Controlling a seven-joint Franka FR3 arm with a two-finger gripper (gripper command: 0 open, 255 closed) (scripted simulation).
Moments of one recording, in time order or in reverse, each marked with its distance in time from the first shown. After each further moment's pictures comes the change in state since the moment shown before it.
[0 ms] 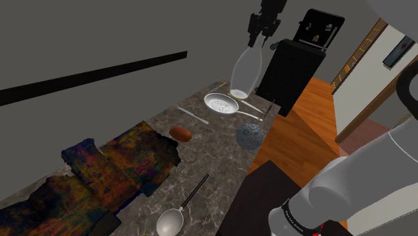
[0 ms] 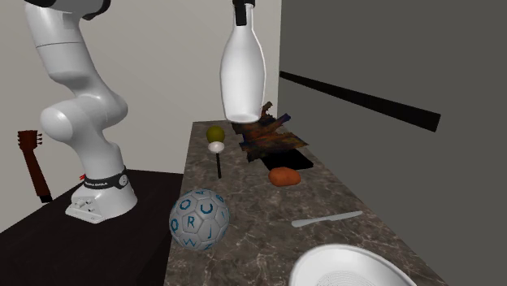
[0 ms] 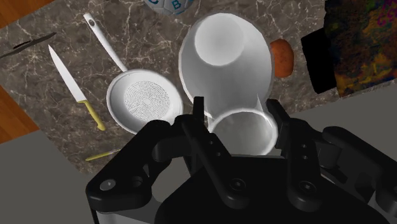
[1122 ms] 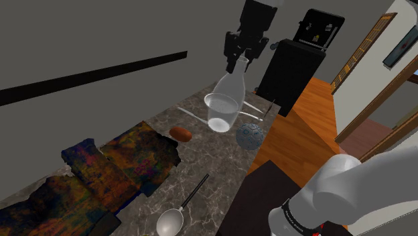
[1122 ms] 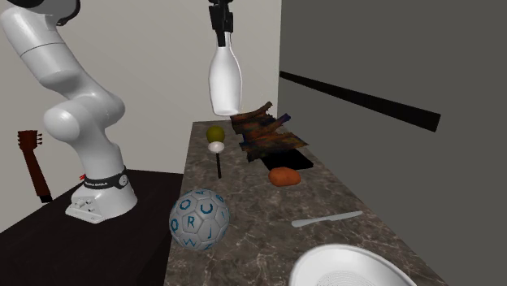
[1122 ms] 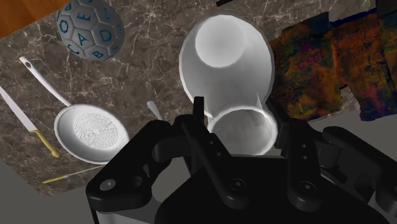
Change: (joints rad) arm 0.133 -0.264 0.257 -0.350 0.074 0.088 0.385
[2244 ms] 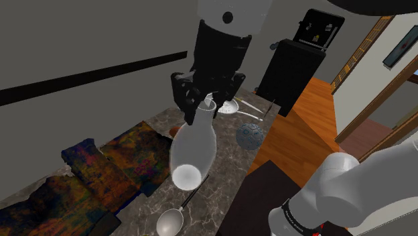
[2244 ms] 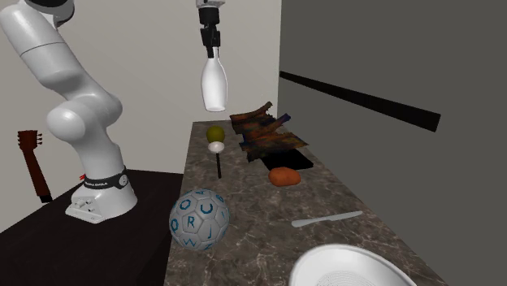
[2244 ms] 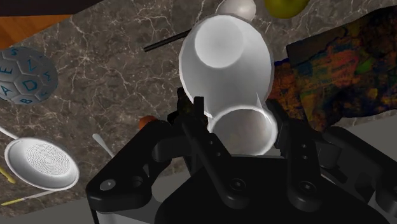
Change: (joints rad) arm 0.107 0.041 0.337 -0.006 0.090 0.074 0.431
